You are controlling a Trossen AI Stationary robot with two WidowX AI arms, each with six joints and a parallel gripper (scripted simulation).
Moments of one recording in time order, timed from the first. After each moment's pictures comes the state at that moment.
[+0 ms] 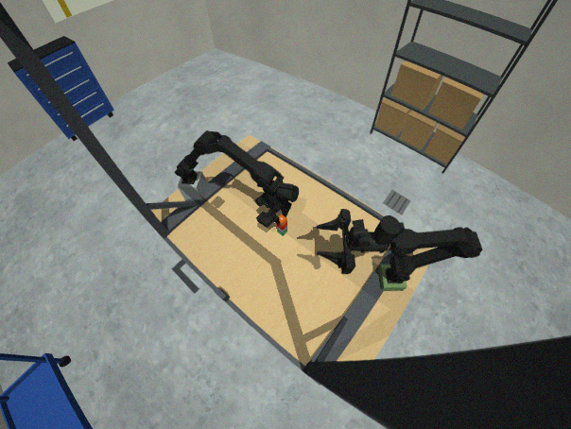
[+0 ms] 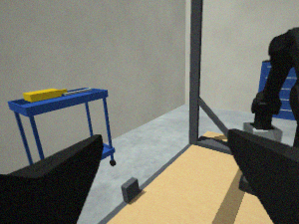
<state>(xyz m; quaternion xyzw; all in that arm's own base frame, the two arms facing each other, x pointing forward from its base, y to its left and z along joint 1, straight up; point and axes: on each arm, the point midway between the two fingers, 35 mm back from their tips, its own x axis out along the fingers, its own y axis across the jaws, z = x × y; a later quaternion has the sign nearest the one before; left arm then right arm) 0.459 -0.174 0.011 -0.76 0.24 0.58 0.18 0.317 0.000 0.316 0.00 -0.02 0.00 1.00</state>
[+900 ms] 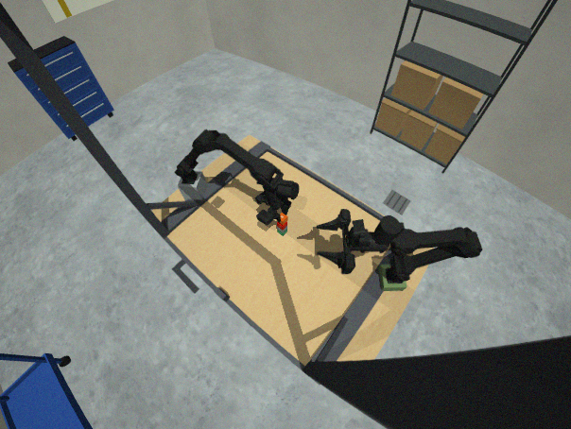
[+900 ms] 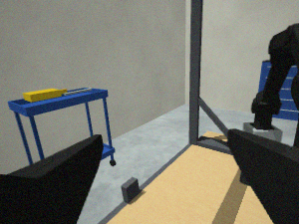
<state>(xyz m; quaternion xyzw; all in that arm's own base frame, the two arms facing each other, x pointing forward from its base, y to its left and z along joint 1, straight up) 0.462 -0.175 0.028 -0.76 0.24 0.58 0.18 0.317 0.000 0.316 0.00 -0.02 0.00 1.00</state>
